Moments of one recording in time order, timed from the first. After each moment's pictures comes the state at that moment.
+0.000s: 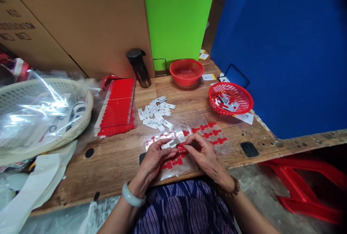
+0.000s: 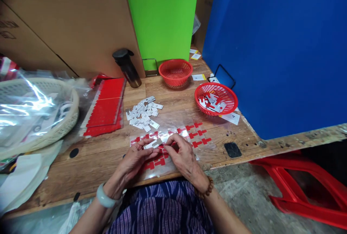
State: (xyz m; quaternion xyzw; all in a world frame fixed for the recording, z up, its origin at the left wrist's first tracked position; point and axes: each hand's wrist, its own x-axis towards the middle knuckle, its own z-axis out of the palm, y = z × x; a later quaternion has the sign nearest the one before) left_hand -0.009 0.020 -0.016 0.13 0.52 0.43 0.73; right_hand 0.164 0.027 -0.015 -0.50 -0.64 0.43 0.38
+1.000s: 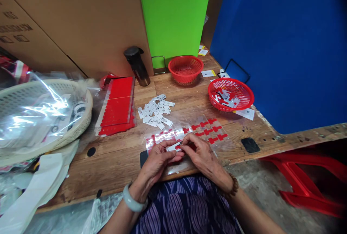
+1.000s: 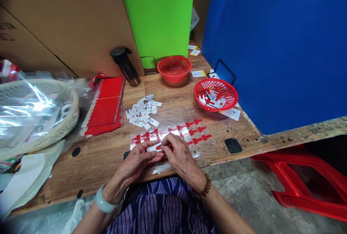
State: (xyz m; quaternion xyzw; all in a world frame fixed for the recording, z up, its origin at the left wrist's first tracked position) left_hand 0.000 0.009 0.000 0.15 0.50 0.38 0.76; right_hand 0.158 0.022 -0.017 -0.49 -0.69 0.40 0.36
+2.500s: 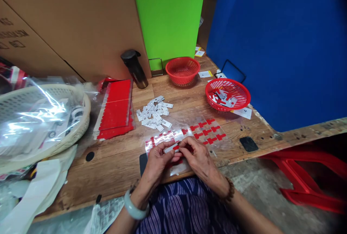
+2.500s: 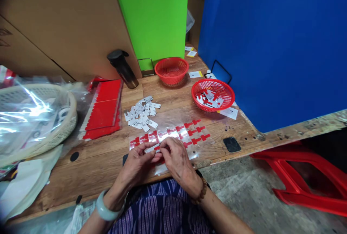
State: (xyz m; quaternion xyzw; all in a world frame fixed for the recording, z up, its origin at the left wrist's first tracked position) left_hand 0.002 0.006 -0.014 0.20 0.52 0.42 0.72; right_hand 0.150 0.013 -0.011 -0.54 -0.67 0.40 0.34
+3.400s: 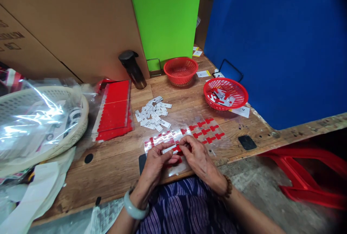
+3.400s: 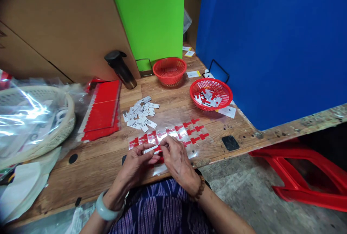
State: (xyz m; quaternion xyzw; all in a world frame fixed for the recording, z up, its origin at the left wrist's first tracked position) left_hand -0.002 0.006 -0.014 0.20 0.55 0.40 0.71; right_hand 0.149 0.014 -0.010 -0.57 -0.65 0.39 0.31
